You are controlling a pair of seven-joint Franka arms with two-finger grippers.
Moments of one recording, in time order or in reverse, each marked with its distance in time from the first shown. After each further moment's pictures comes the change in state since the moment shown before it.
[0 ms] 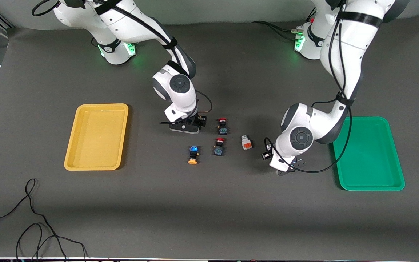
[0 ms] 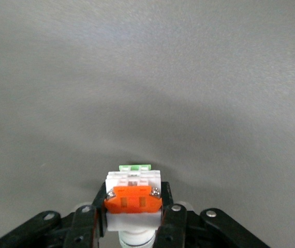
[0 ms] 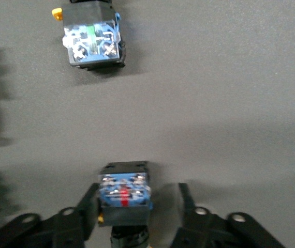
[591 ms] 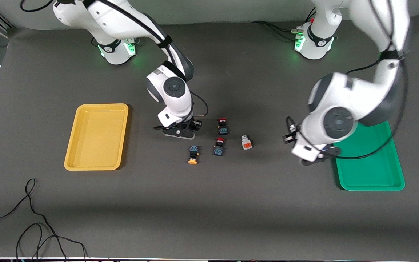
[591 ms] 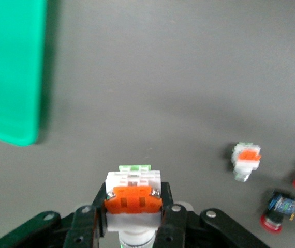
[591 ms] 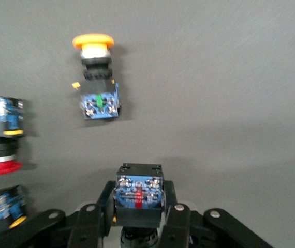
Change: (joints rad) left arm 0.075 -0.244 0.009 0.220 0.005 -0.624 0.183; right arm -0.058 -0.091 -0.008 0.130 0.002 -0.278 -0.091
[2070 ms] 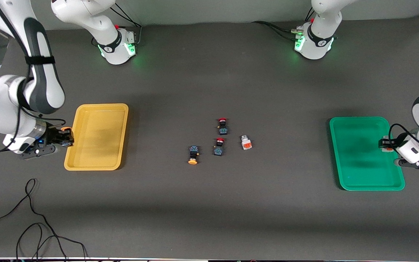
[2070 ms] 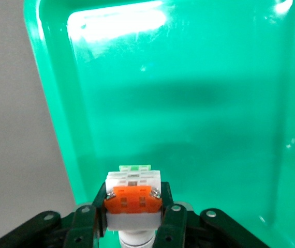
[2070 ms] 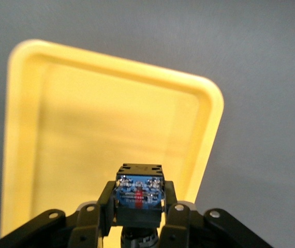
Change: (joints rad) left arm 0.607 0.105 0.015 -0.337 0.169 0.572 0.884; right arm -0.296 -0.185 -0.567 -0.247 0.232 -0.047 -1.406
